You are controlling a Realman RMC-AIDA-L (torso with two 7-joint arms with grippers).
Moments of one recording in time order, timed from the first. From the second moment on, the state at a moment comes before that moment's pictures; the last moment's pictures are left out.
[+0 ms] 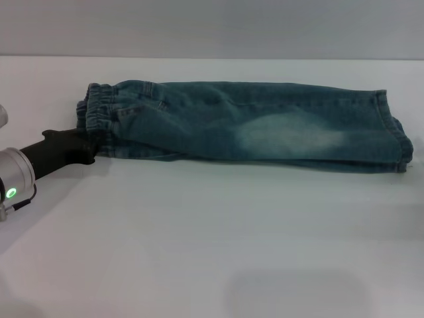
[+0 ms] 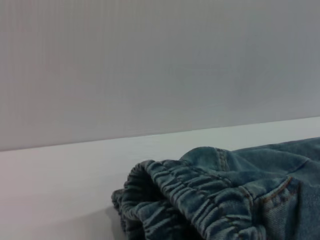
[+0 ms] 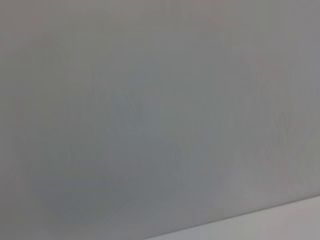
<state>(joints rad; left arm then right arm) -0.54 -2.06 0.64 0.37 1.77 0.93 -1.18 0.32 2.07 -0.48 -0.34 -1.37 -1.13 1.05</state>
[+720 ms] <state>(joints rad) -0.55 -2.06 0.64 0.39 1.77 1.11 -1.19 0.36 2.07 -0.49 -0.31 -1.37 -1.14 1.04</state>
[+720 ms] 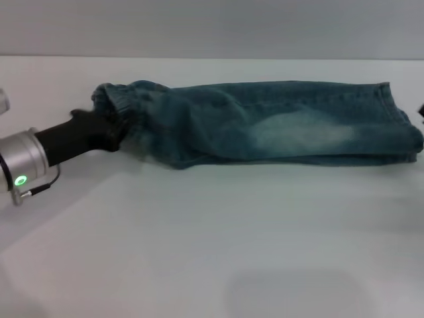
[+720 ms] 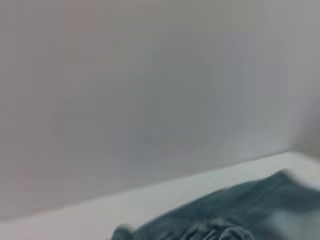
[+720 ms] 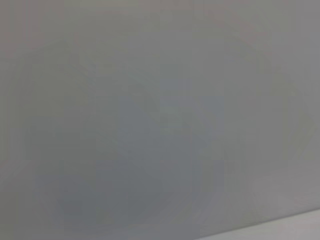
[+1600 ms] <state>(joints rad) -0.74 -2.06 0.72 0.61 1.77 1.41 -1.44 0.60 2.08 -0.52 -0.01 -1.38 -1.09 0.90</state>
